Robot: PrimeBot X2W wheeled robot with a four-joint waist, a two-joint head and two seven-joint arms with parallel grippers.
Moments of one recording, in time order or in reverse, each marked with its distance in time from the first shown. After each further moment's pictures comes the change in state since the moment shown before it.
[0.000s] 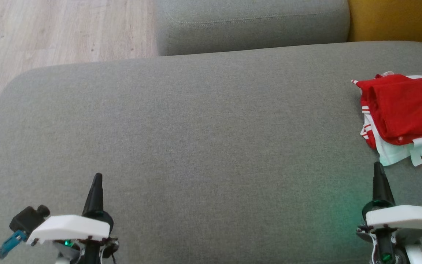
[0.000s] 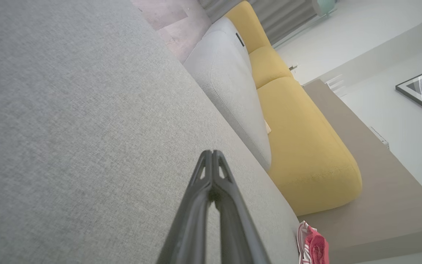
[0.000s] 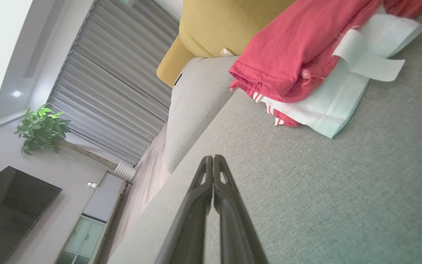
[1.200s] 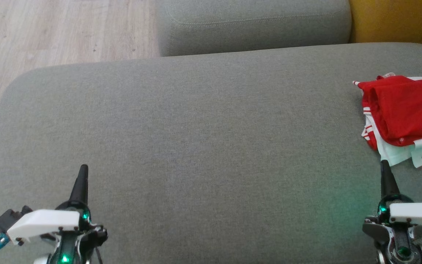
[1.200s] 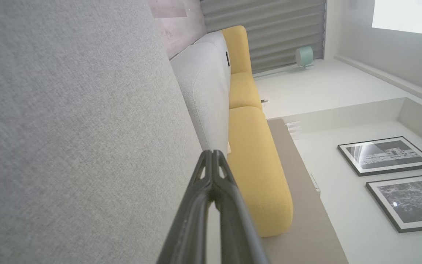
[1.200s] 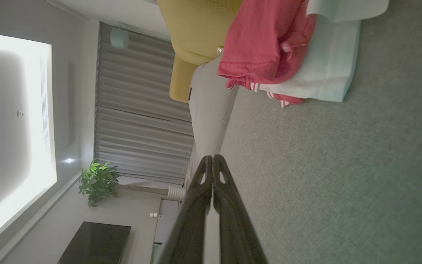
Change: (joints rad) left arm -0.042 0.001 0.086 0.016 -0.367 -0.037 0.106; right arm -0.019 0.000 -0.040 -0.008 0.413 0.000 0.101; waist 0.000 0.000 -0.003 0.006
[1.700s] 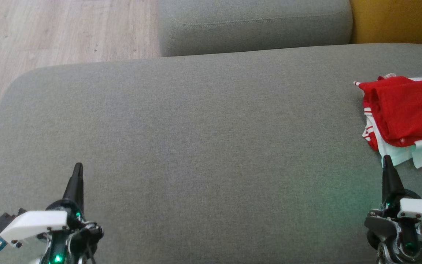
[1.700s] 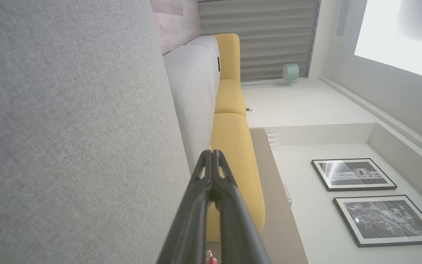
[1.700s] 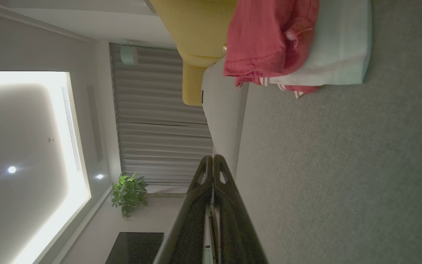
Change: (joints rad) left arm -0.004 0.000 0.031 0.007 -0.143 -0.016 0.040; right arm -0.015 0.000 -0.015 -0.003 0.160 0.000 0.040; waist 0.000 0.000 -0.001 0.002
